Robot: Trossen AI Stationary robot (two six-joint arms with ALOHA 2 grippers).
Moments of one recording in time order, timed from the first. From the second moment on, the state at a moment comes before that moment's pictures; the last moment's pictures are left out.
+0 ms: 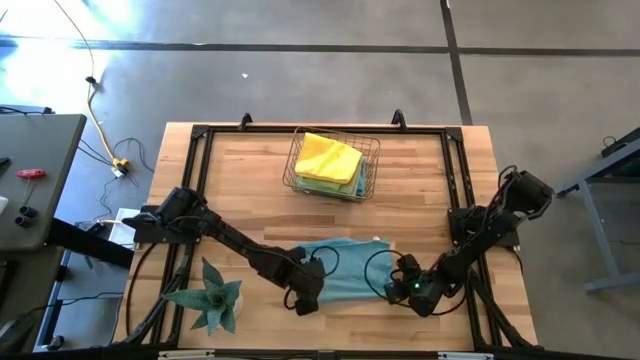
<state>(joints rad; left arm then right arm) -0.35 2.04 1.28 -0.44 -0.12 -0.73 0.84 1.62 0.64 -0.12 0.33 1.99</state>
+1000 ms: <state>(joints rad) -0.35 2.04 1.42 -0.42 -0.11 -0.63 0.72 1.35 0.71 -0.56 -0.02 1.80</state>
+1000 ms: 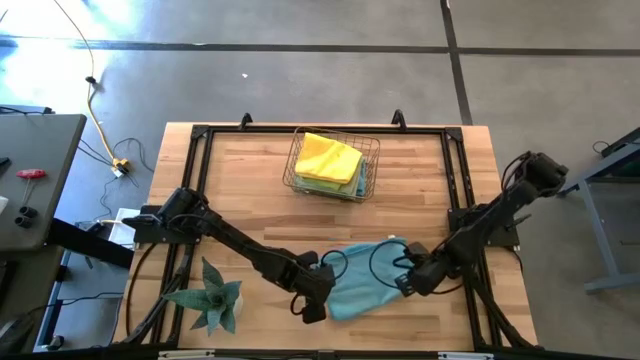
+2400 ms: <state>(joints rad) -0.53 2.04 1.68 -0.79 -0.03 -0.61 0.49 1.87 1.32 -0.60 -0.12 1.11</state>
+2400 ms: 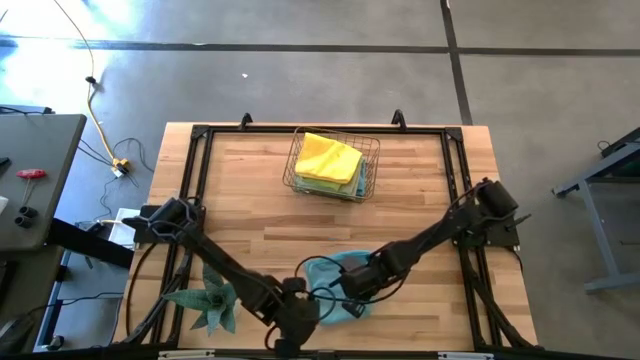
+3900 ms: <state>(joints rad) -0.41 2.26 1.69 -0.74 -0.09 -0.48 0.76 1.57 0.94 -0.75 0.21 1.84</state>
